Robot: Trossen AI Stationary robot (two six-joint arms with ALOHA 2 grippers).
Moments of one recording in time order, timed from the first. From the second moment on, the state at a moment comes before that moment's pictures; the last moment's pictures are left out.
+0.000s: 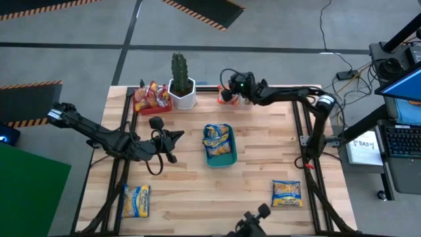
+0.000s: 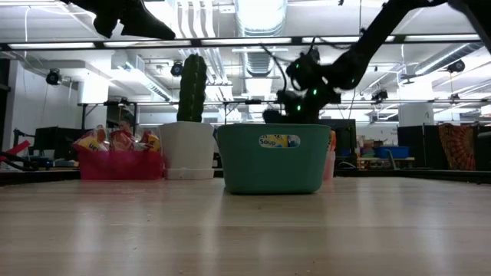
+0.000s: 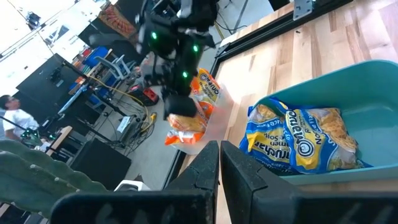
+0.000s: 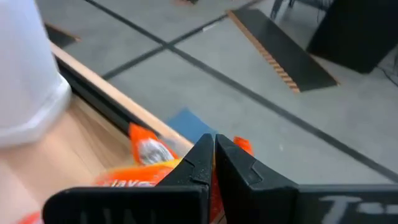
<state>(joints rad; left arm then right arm) -0.39 1.04 0.70 -0.08 -0.95 0.30 -0.62 1.86 1.08 0.32 0.28 0.04</state>
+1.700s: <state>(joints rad) -0.40 1.06 0.87 -0.69 -0.28 -0.38 0.11 1.27 1.08 -0.71 -0.06 0.75</state>
